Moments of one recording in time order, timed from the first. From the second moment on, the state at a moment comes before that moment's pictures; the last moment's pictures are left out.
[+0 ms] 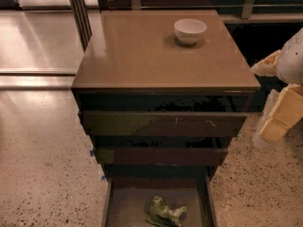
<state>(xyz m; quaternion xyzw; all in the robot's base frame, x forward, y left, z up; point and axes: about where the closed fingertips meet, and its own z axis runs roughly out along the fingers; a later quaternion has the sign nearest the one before) 0.409 -0.199 0.944 -0.57 0.80 0.10 0.17</state>
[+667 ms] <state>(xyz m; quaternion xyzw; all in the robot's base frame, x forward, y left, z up) 0.409 -0.199 0.944 -0.57 0.80 0.10 0.17</state>
